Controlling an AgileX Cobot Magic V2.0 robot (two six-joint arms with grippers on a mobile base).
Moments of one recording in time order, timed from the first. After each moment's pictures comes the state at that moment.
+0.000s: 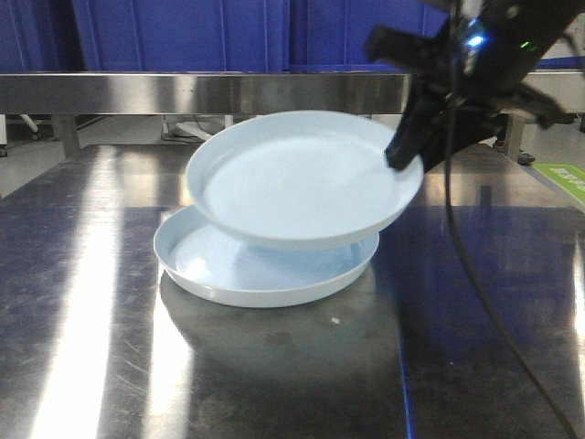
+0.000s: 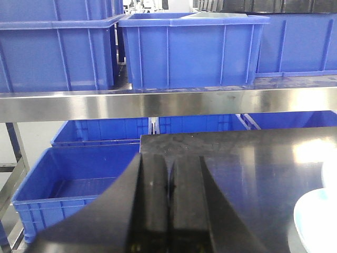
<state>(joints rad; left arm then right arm) -0.14 0.39 -0.28 -0.28 -0.02 0.32 0.27 1.68 -1.21 0.45 0.67 -0.06</state>
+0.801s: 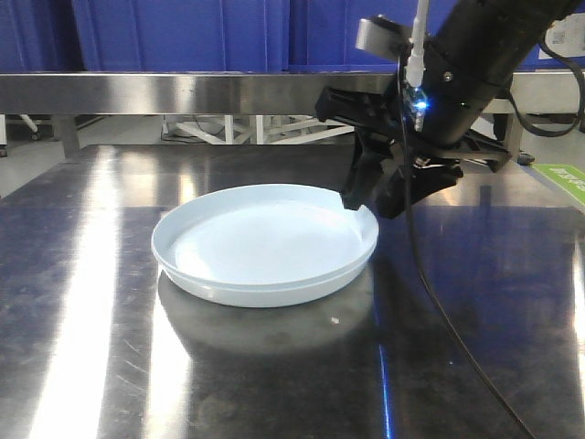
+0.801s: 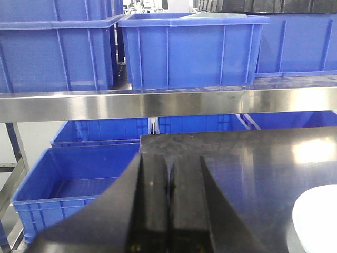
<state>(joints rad) -0.14 0.39 -0.28 -0.28 -0.02 0.32 0.34 1.77 -1.21 0.42 0.60 -0.03</state>
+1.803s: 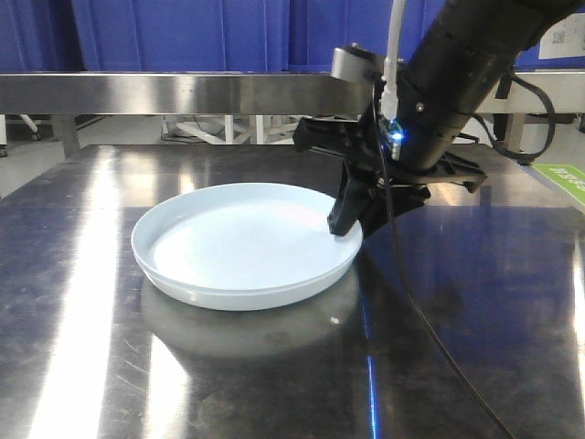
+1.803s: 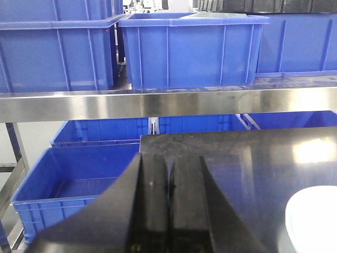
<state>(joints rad) -0.14 0.39 -0.28 -0.28 -0.02 0.32 0.39 1.81 -1.21 0.40 0.55 -0.02</state>
